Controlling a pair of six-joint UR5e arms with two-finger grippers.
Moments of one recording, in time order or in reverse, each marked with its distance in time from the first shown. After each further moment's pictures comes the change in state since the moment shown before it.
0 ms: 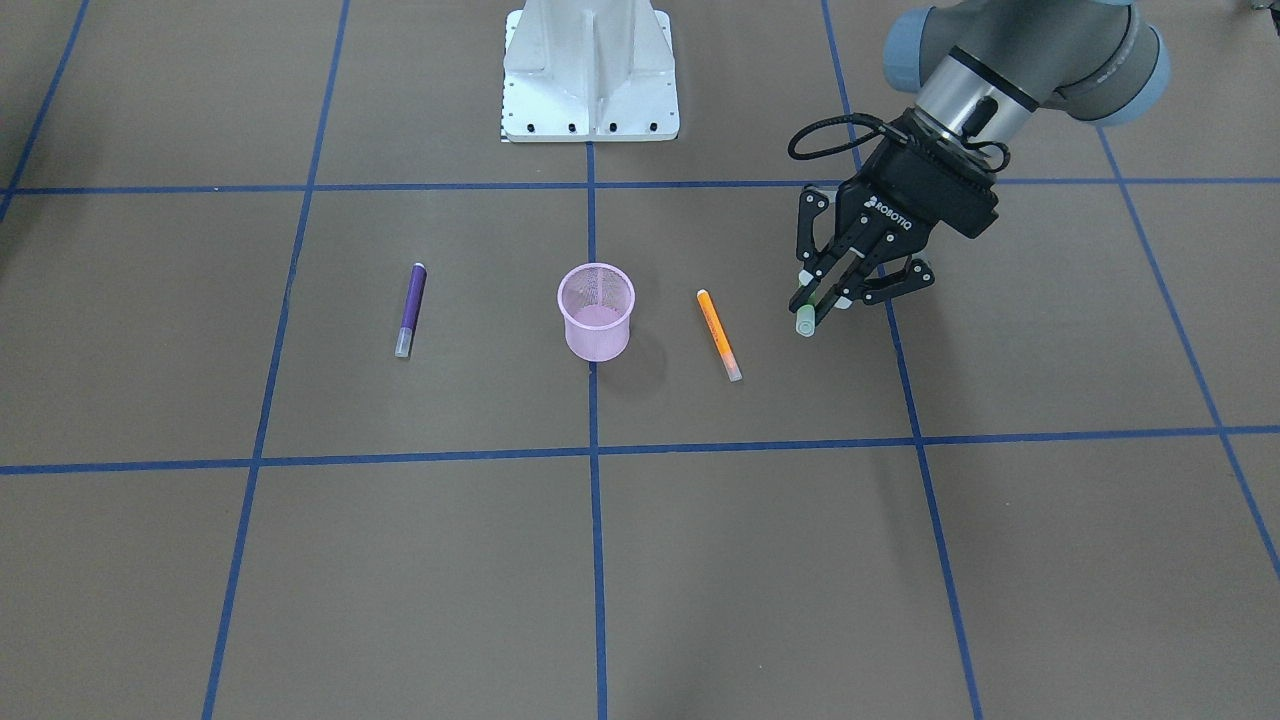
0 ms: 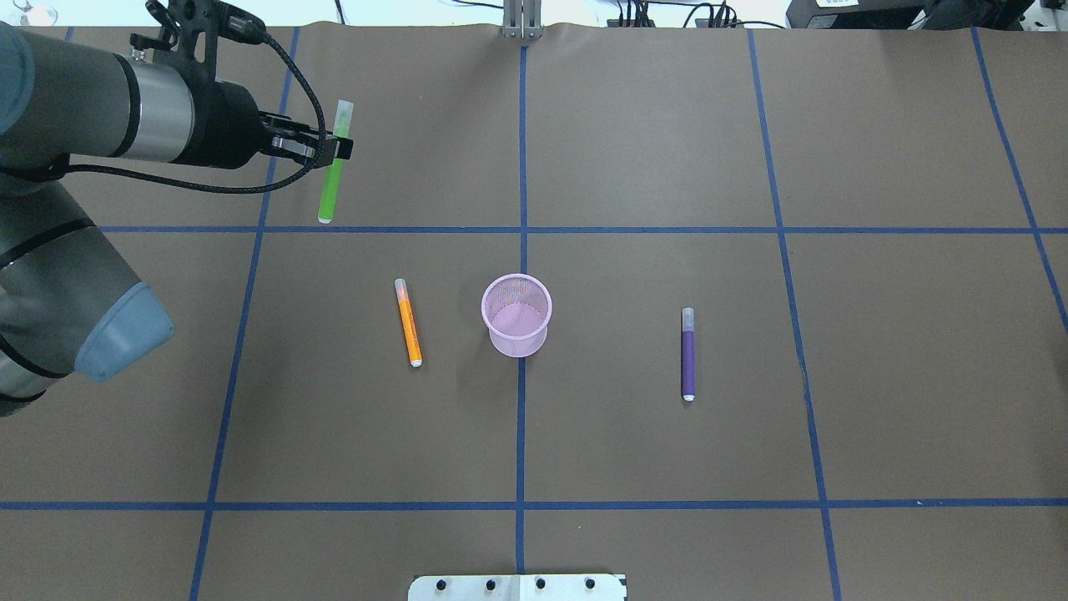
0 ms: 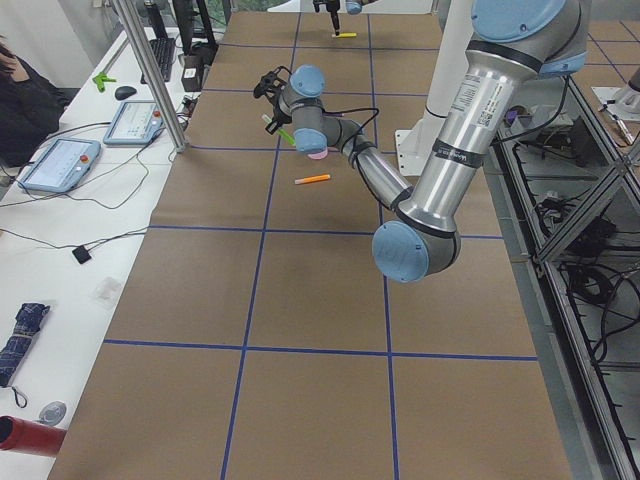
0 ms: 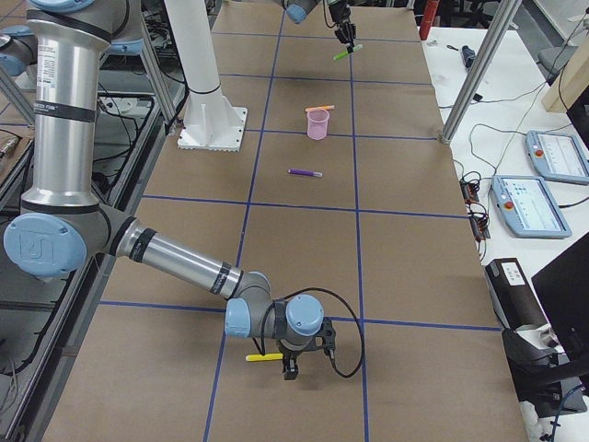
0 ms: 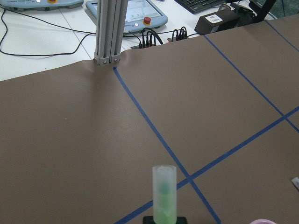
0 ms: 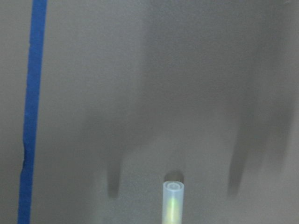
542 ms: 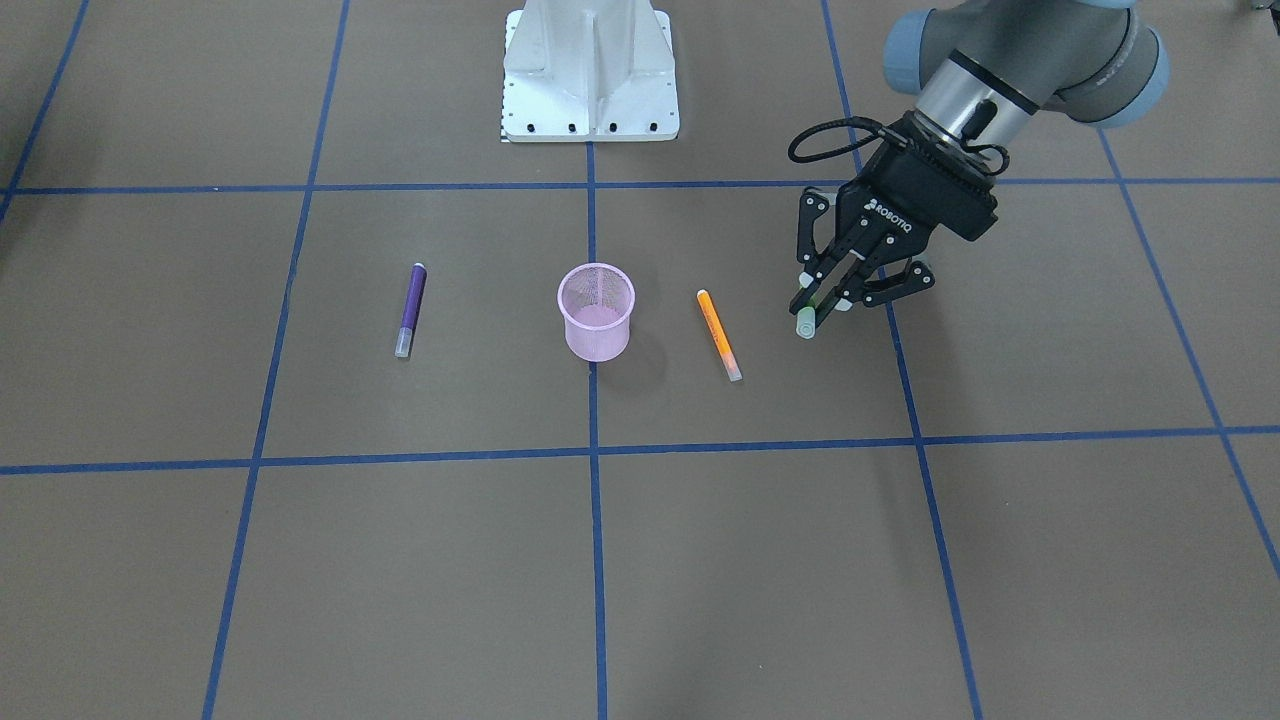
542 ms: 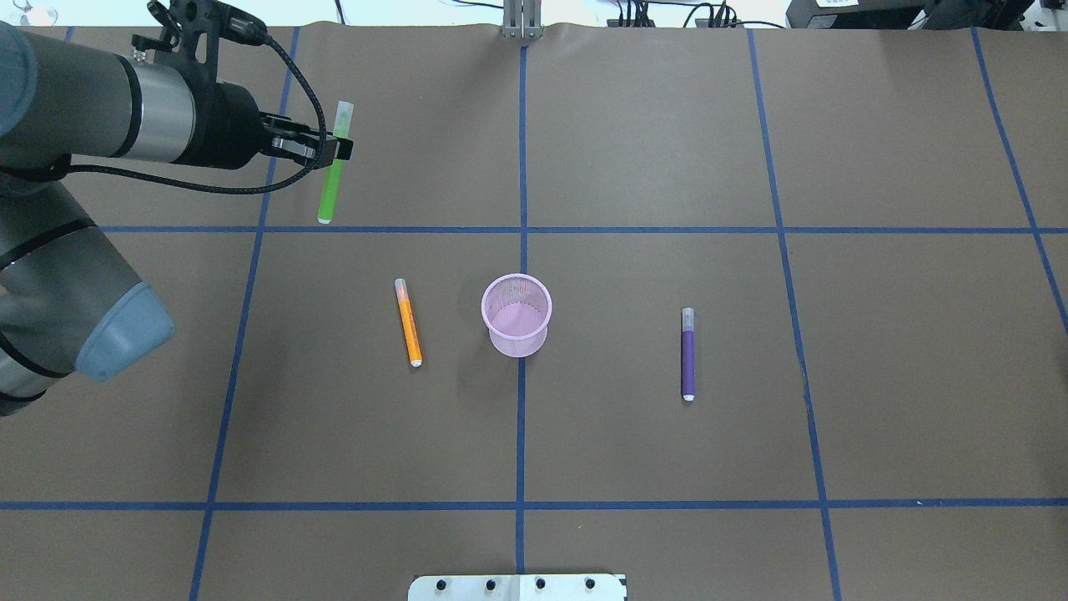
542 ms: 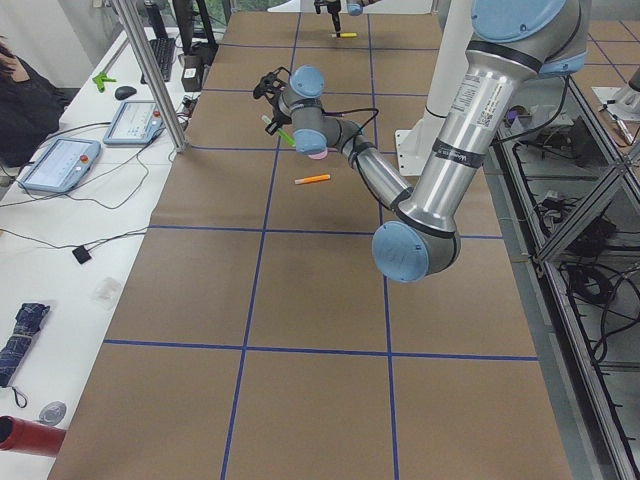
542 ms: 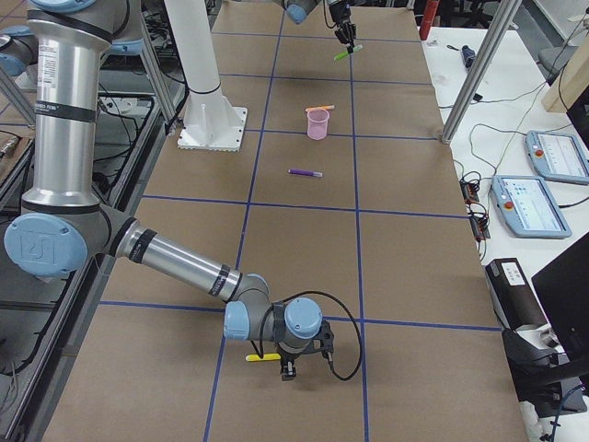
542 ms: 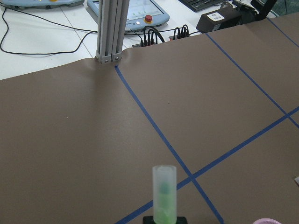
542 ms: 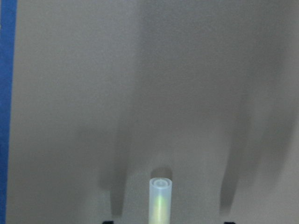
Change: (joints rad) left arm 0.000 0.000 0.004 0.000 0.000 0.003; right arm -0.008 0.000 -0.019 0.009 0.000 0.003
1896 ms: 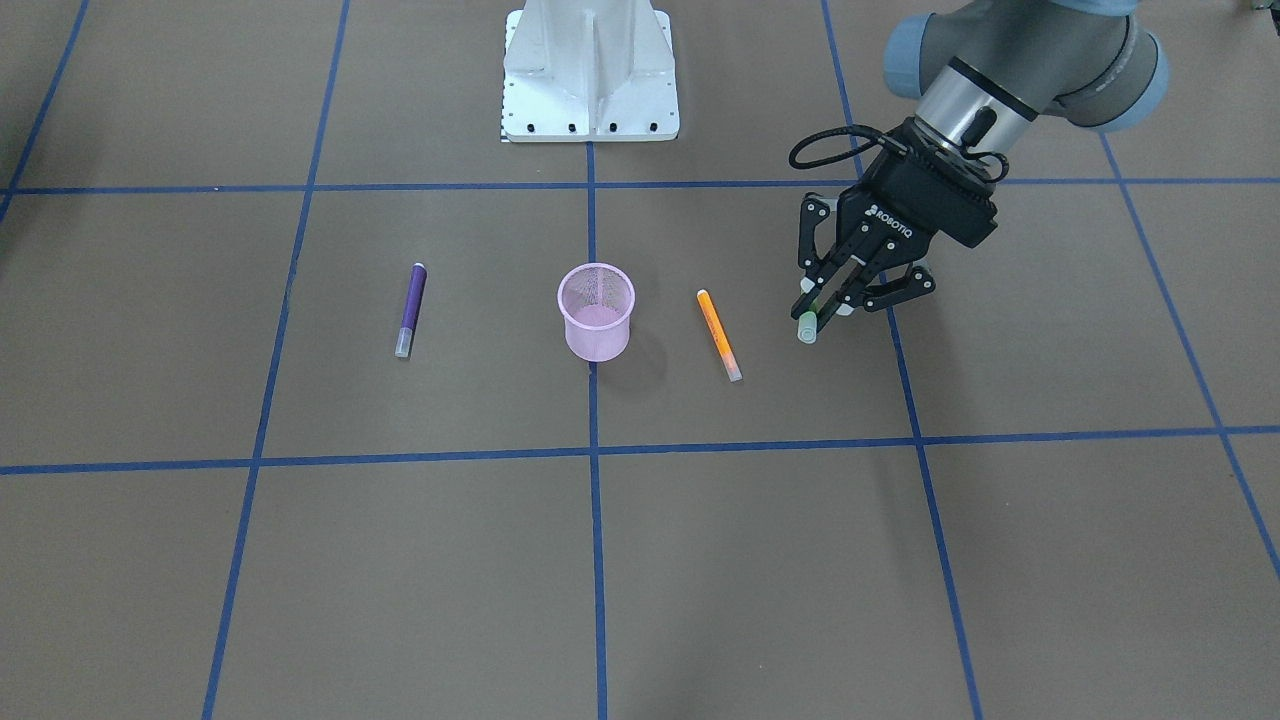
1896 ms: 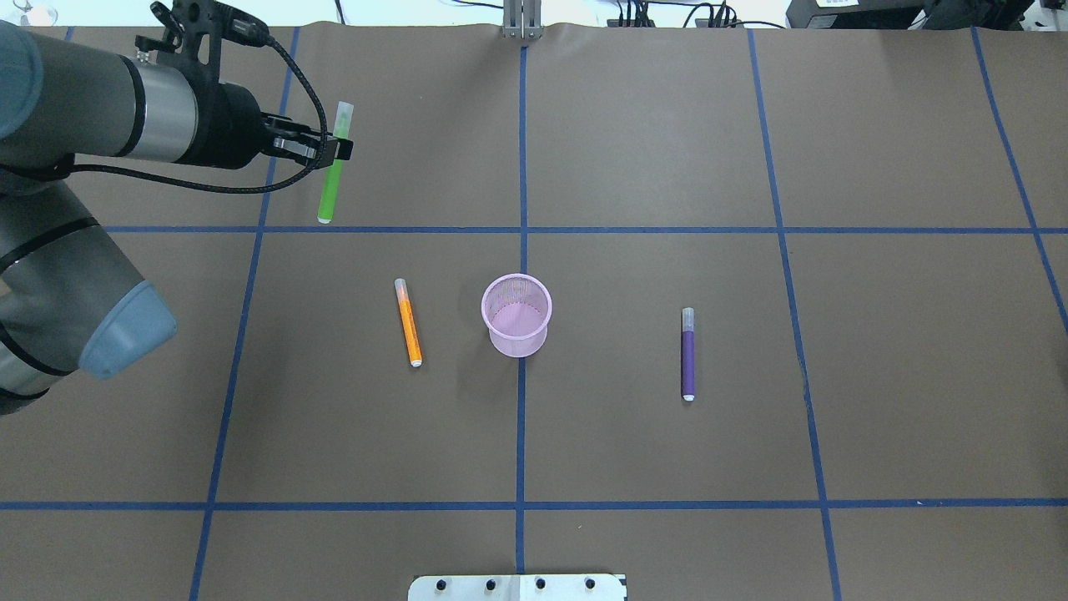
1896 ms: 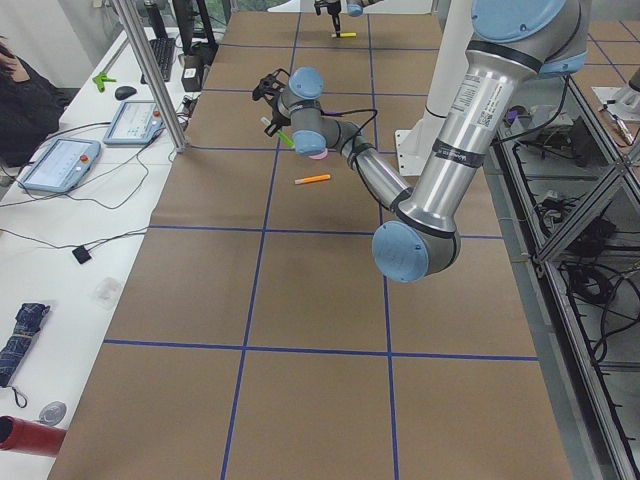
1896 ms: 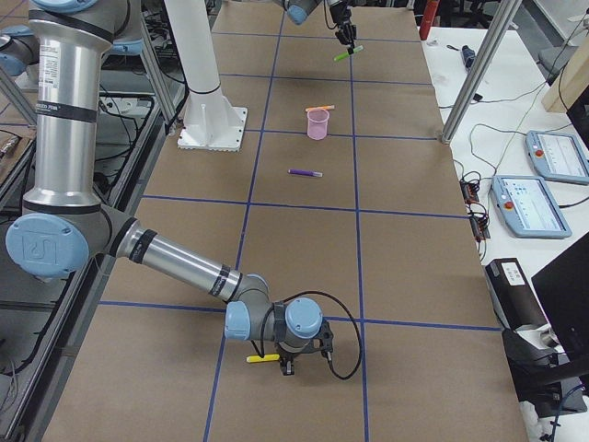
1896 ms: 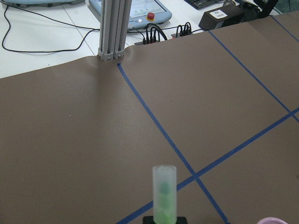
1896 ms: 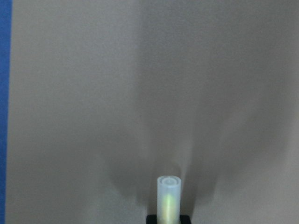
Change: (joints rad) left arm 0.000 -0.006 0.010 -0.001 0.000 0.003; right arm -0.009 0.002 0.003 0.002 0.007 0.003
